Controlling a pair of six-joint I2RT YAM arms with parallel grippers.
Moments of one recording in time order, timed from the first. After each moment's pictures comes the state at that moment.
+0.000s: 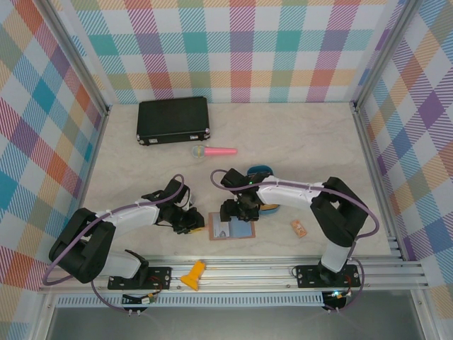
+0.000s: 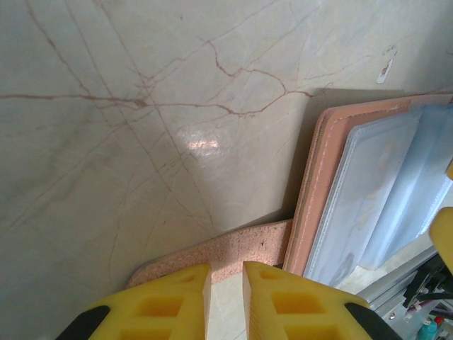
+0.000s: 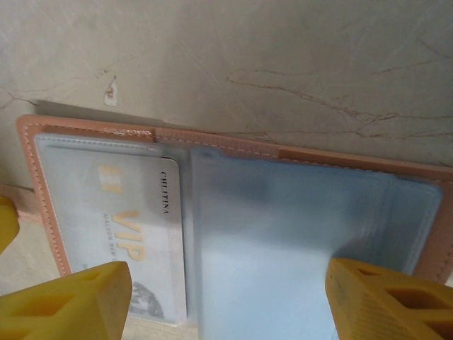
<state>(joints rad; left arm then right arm) -0.50 1.36 0.53 -0.40 0.49 -0.76 0.93 1.76 1.11 -0.69 -0.20 0.76</state>
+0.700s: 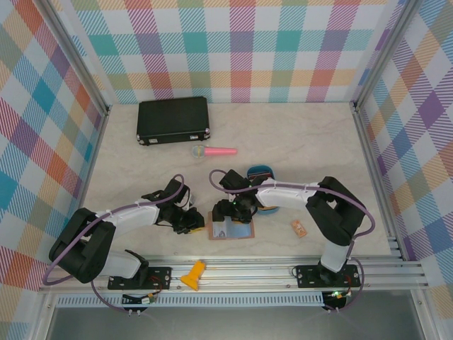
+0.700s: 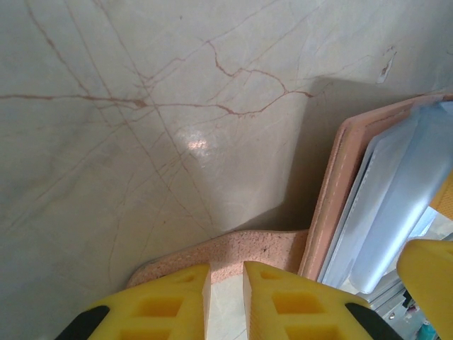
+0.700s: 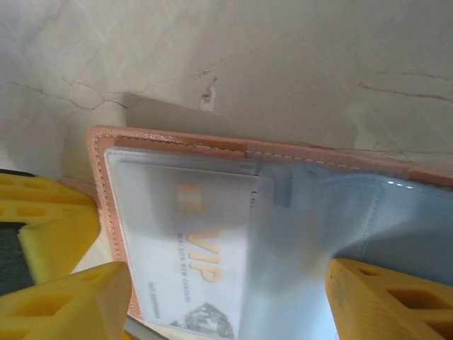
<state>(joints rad) -0.50 1.36 0.53 -0.40 0.49 -0.76 0.93 1.77 1.06 -0.49 -0.34 0.83</state>
